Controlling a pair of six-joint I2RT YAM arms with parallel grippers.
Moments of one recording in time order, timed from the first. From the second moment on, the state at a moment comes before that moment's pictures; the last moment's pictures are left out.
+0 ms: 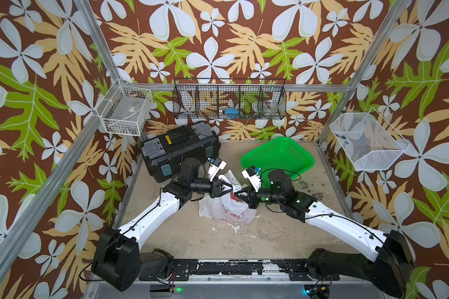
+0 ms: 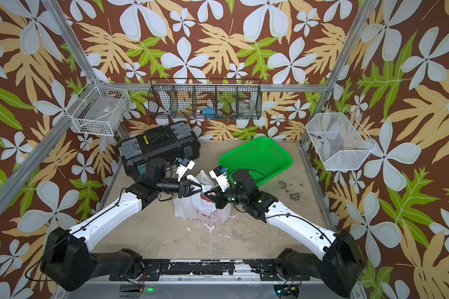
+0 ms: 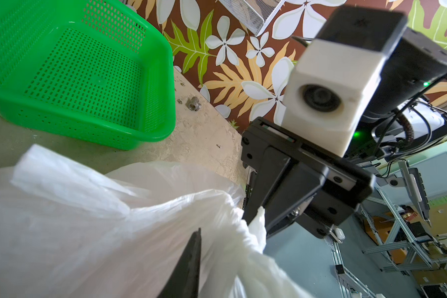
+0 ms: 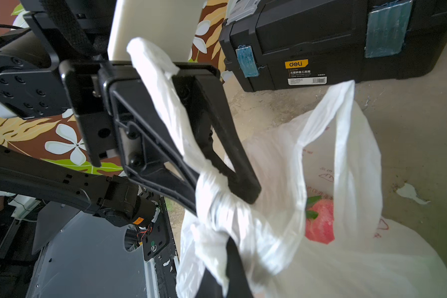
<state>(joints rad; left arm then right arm) -0.43 1.29 0.91 -0.08 0.97 -0.31 0.71 1.24 0.88 -0.08 -0.51 0.31</state>
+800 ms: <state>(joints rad) -0.43 1.35 0.97 -0.09 1.00 -0.31 0.72 1.25 0.88 -0.08 -0.58 0.29</state>
